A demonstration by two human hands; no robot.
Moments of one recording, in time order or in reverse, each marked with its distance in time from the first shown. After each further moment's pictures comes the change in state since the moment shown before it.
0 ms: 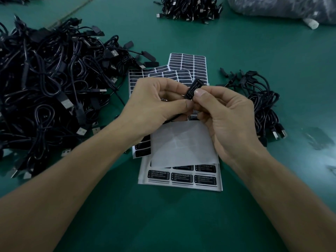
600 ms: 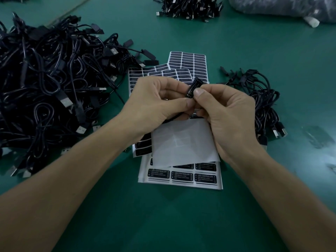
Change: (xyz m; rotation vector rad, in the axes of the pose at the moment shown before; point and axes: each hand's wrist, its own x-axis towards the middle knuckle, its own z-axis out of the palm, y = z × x) left_hand 0.000 0.000 0.000 -0.057 -0.030 -0.035; right_hand 0.000 0.004 -0.001 -0.131 0.007 -0.125
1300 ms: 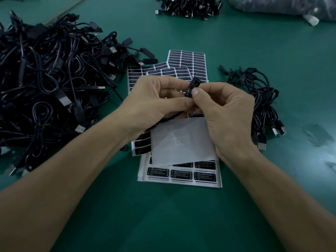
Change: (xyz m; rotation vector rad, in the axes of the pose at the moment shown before) left_hand 0.003 -0.003 -0.003 -0.026 -0.042 -0.056; right_hand -0.002 0.002 0.003 -0.063 0.039 -0.104
